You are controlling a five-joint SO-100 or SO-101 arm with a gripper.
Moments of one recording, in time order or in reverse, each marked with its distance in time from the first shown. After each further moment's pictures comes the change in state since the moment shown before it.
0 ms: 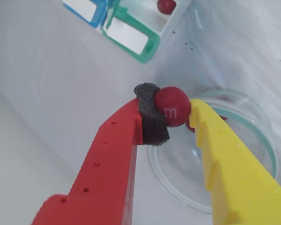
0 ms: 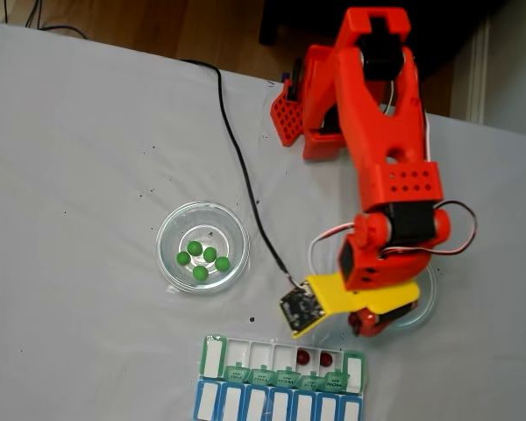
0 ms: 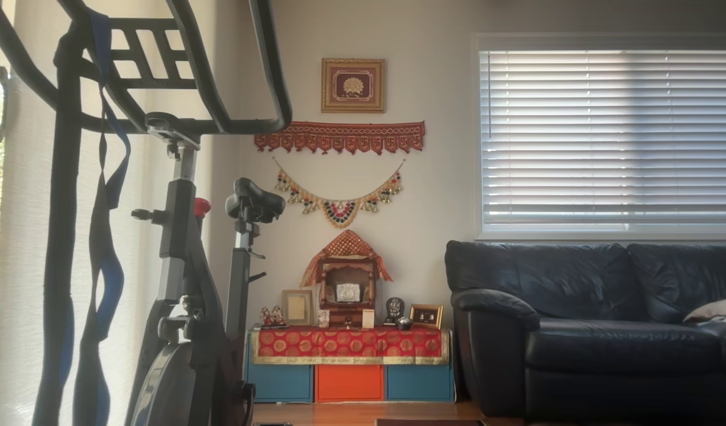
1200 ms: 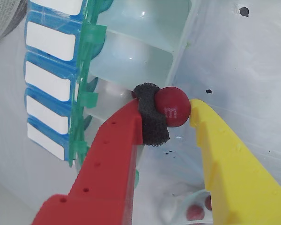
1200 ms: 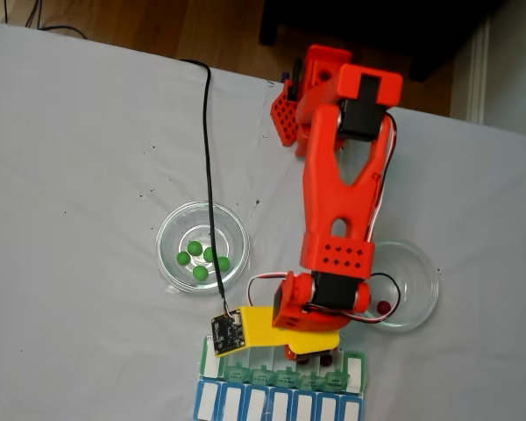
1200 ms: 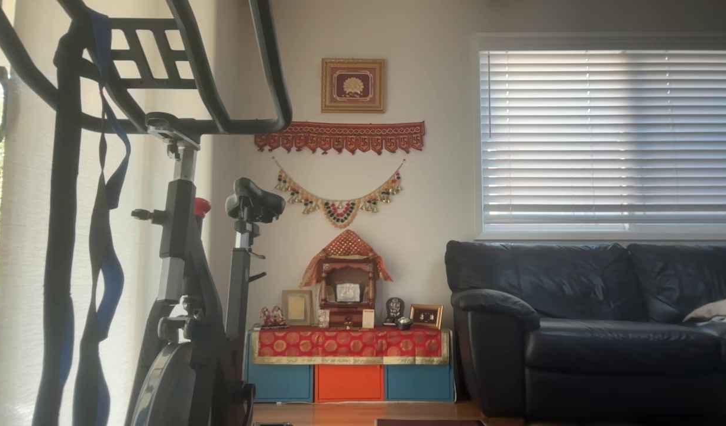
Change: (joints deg) arm 11.2 -24.4 -12.0 -3.3 0.9
